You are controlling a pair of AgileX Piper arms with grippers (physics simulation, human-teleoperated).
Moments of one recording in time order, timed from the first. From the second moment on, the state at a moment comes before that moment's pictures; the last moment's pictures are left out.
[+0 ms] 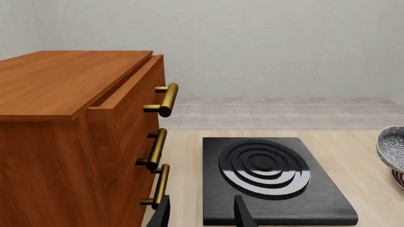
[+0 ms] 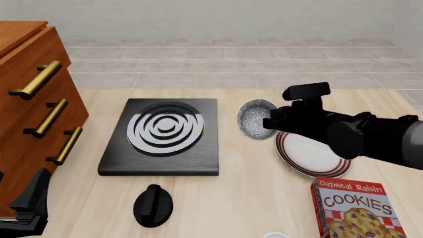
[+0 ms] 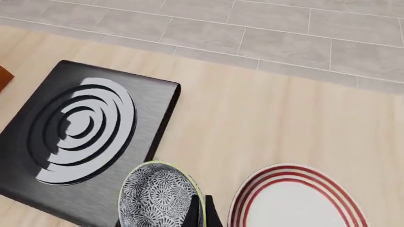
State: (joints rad) left arm 0.00 0.01 0.00 0.00 0.00; right arm 0.34 1.51 -0.79 -0.11 0.11
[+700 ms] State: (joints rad) left arm 0.00 0.01 0.00 0.00 0.00; right arm 0.03 1.46 -0.70 -0.07 0.05
